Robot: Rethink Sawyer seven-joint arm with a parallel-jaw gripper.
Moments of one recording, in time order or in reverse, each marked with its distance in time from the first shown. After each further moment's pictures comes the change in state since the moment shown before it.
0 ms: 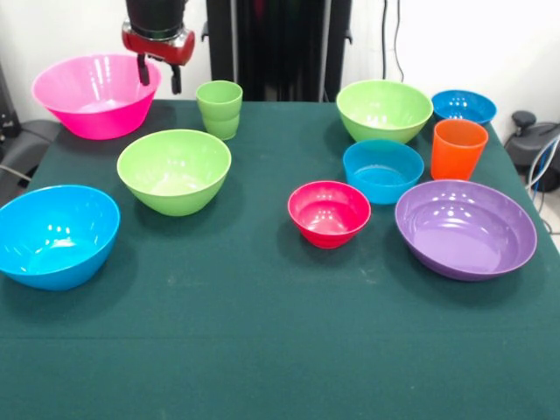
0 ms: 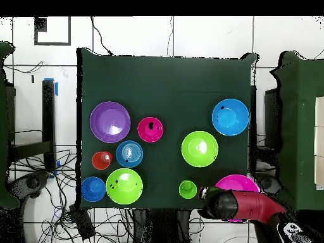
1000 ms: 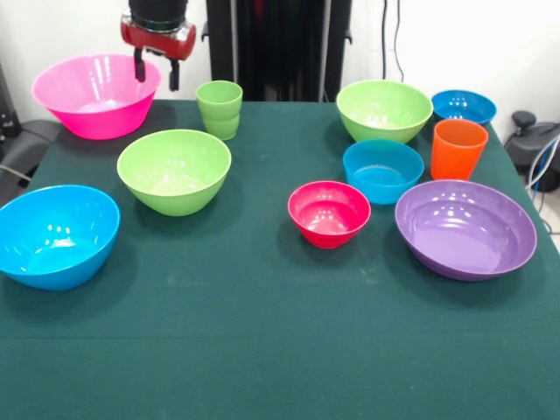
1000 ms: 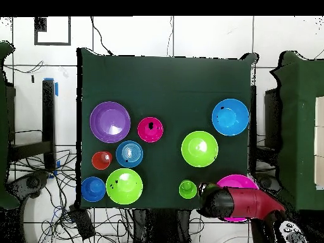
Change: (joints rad) arm 0.064 -0.041 -0.010 0.000 0.000 0.000 0.000
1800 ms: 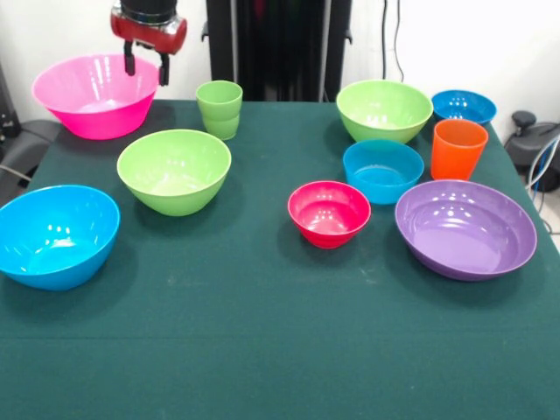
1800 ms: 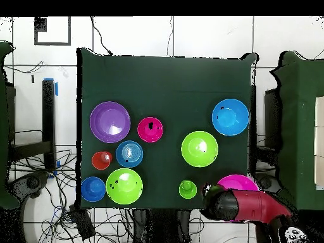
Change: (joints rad) arm -0.014 -0.050 -0.012 0.005 0.000 -0.002 0.000
